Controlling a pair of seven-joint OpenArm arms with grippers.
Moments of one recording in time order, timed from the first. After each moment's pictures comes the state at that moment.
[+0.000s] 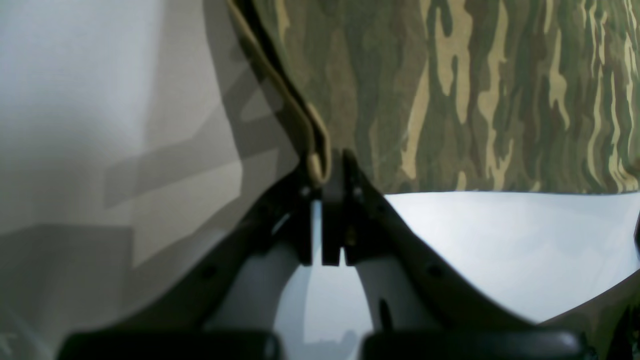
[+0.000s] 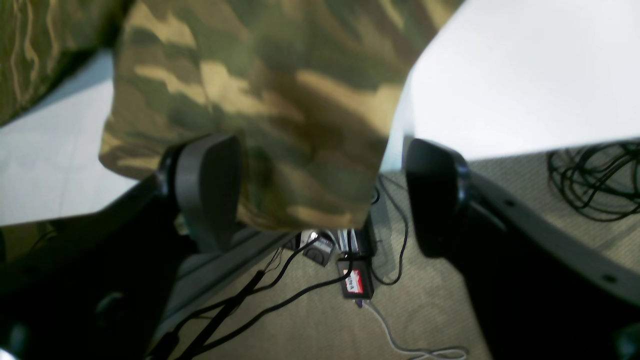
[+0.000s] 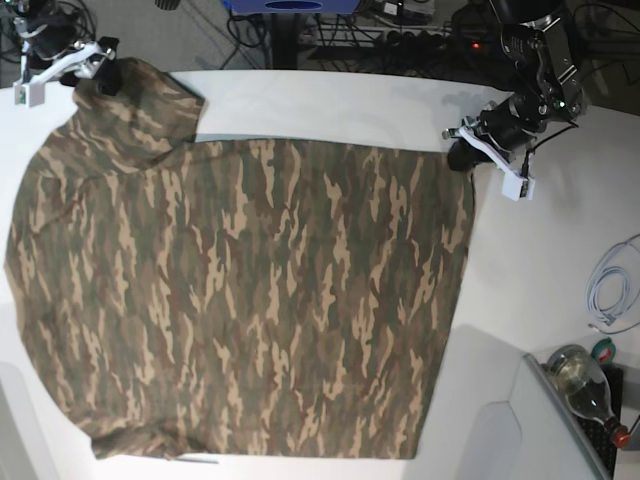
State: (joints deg) left arm 10.9 -6.7 -31.3 72.1 -21.0 -40.8 40.2; right arm -30.7 0.4 40.8 82.2 27.0 39.9 -36.2
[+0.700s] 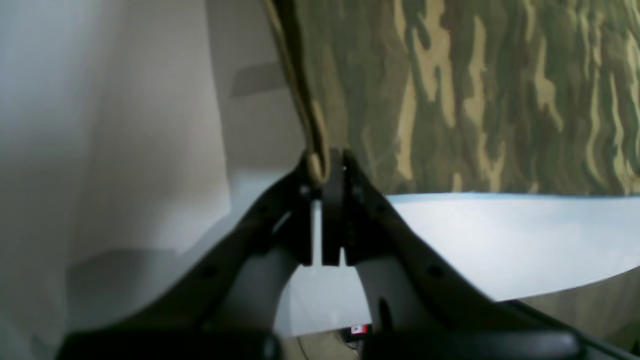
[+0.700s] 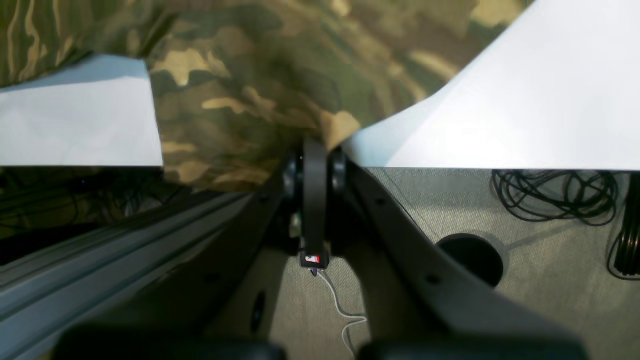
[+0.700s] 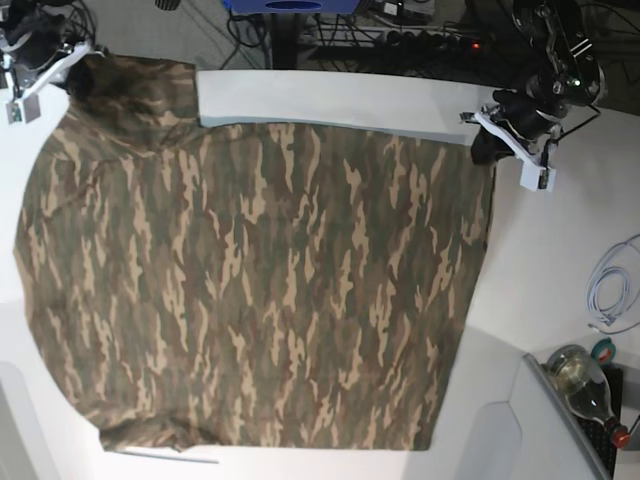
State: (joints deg) left arm 19.0 -6.8 -31.1 88.1 -20.6 -37.6 41.1; right arm -32.5 0.8 40.7 97.5 27.3 40.0 -50.8
